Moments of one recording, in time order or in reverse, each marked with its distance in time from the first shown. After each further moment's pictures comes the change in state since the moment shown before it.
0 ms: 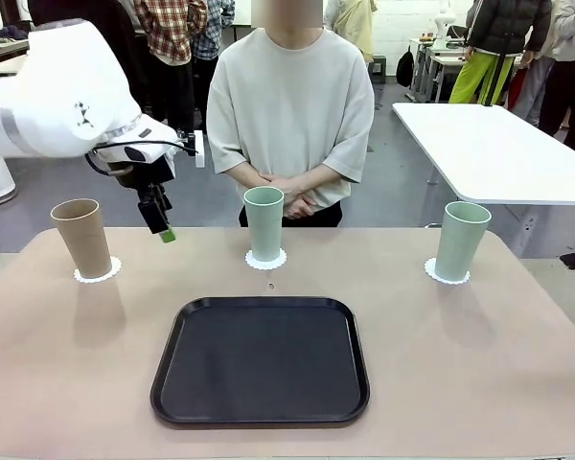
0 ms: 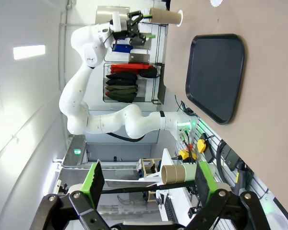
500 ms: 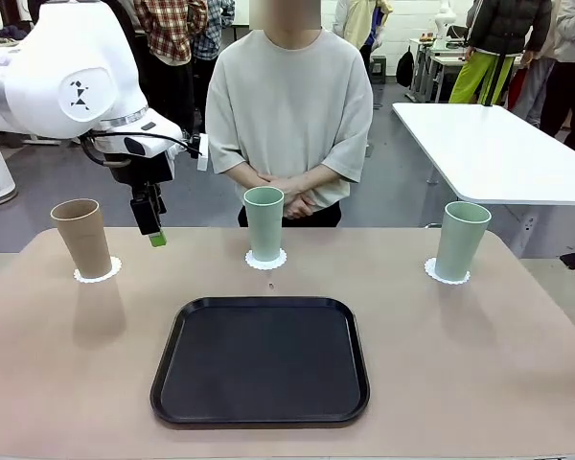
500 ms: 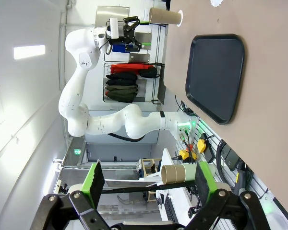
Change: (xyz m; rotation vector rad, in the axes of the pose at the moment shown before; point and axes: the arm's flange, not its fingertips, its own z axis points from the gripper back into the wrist) left arm 0.008 -0.017 0.014 -0.036 0.076 -0.044; right arm 0.000 0.000 0.000 0.000 0.000 0.000
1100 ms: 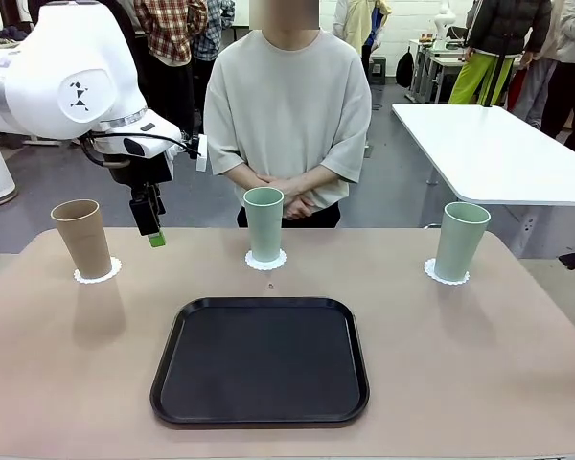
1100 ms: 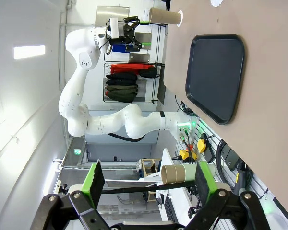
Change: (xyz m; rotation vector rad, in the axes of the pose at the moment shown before) left arm -0.001 0.001 0.000 -0.001 0.000 0.002; right arm 0.000 0.000 0.000 0.000 0.000 0.000
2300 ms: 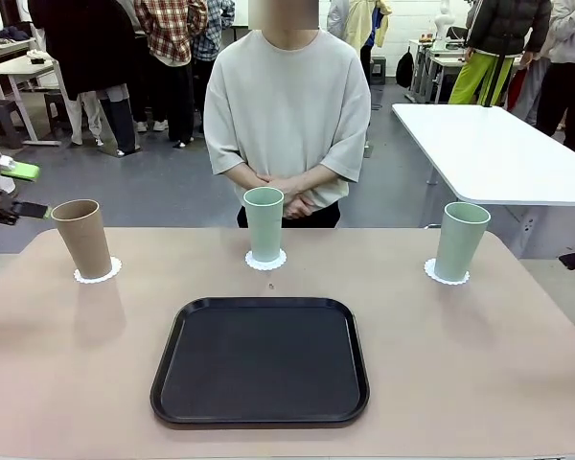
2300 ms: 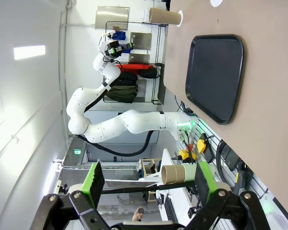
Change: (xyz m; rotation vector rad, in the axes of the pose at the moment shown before) left arm -0.299 -0.002 0.017 -0.814 -0.986 1.048; right arm 0.000 0.000 0.000 0.000 -0.001 0.000
